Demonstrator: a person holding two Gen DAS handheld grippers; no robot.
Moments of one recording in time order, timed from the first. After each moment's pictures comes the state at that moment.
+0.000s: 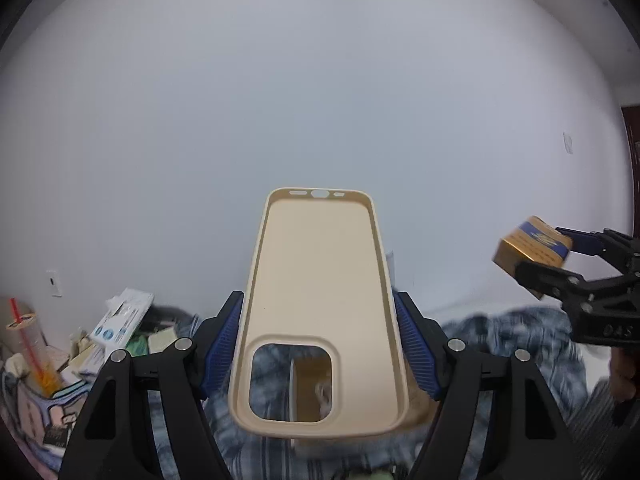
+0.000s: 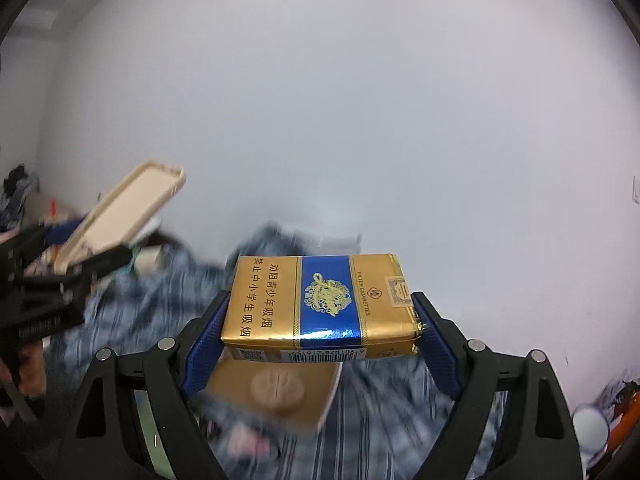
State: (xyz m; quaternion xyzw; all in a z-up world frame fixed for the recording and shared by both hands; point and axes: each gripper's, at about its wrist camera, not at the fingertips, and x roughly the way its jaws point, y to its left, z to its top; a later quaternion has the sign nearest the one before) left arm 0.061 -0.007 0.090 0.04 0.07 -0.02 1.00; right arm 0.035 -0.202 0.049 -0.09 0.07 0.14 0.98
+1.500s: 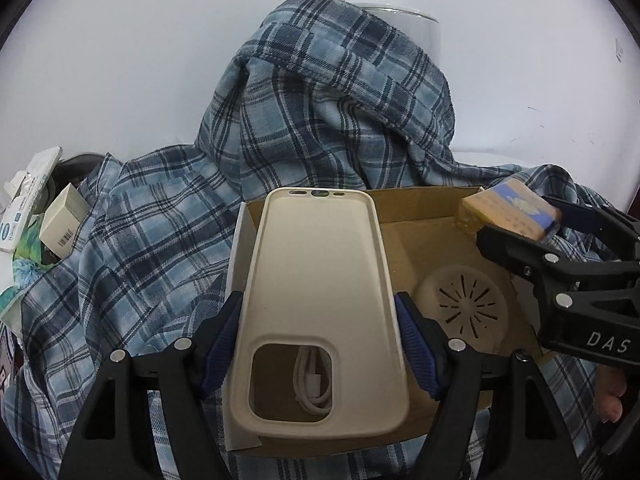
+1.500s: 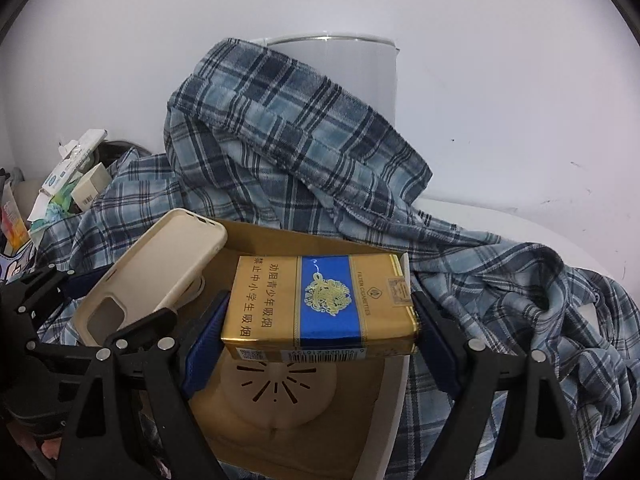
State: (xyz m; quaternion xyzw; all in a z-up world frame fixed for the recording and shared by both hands) left arm 0.235 -0.007 -0.066 0.04 0.38 -0.02 0.92; right arm 0.230 -0.154 -0.071 -0.04 0.31 0.15 0.94
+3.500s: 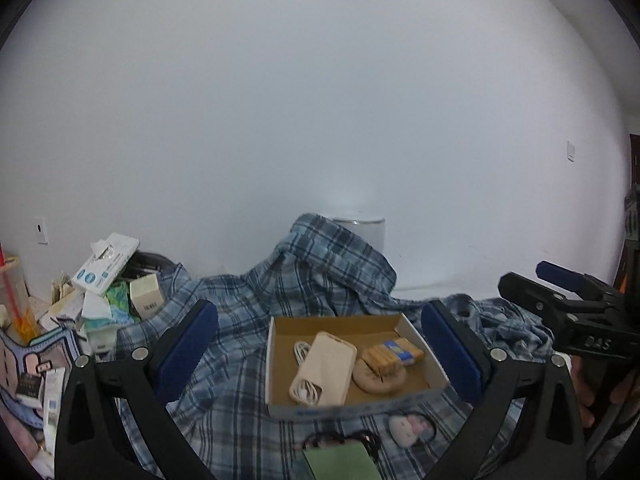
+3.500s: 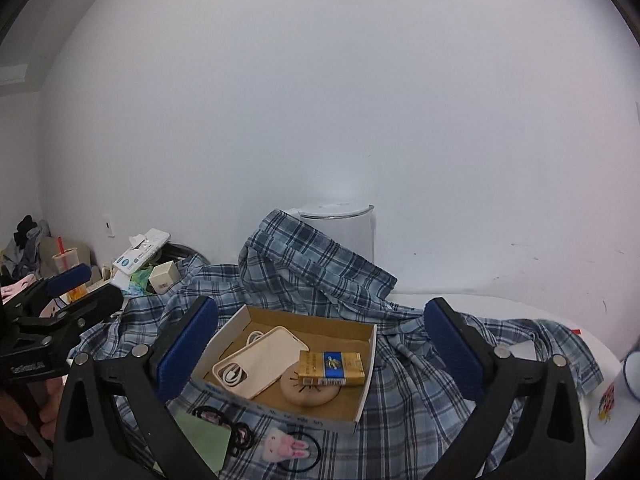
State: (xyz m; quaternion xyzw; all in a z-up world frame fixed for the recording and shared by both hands) left arm 0.046 0.001 0.055 -0.02 0.14 -0.04 0.99; right arm 0.065 -0.209 0.032 0.01 0.12 0.17 0.98
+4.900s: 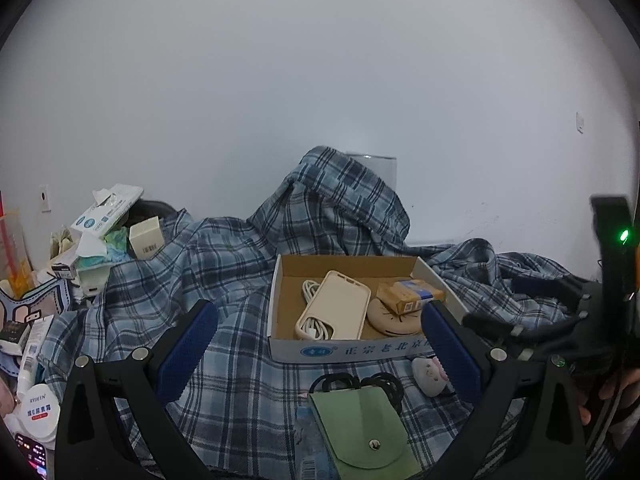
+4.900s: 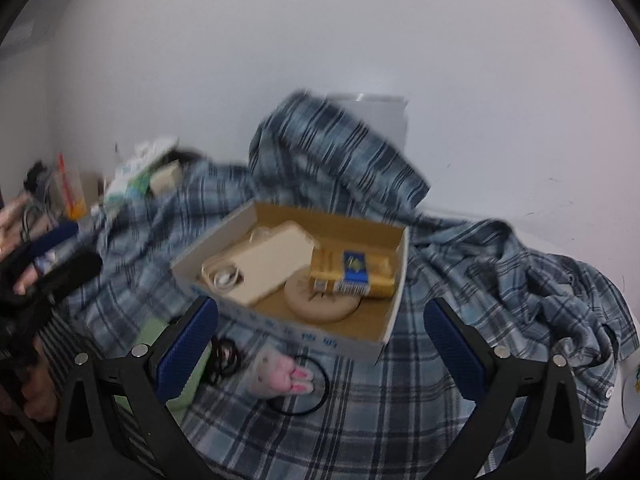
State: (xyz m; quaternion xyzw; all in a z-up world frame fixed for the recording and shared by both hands) left arm 0.047 0.001 -0.020 -0.01 0.18 -0.02 0.98; right arm 0.095 -0.191 -0.064 -0.05 0.22 0.21 0.95
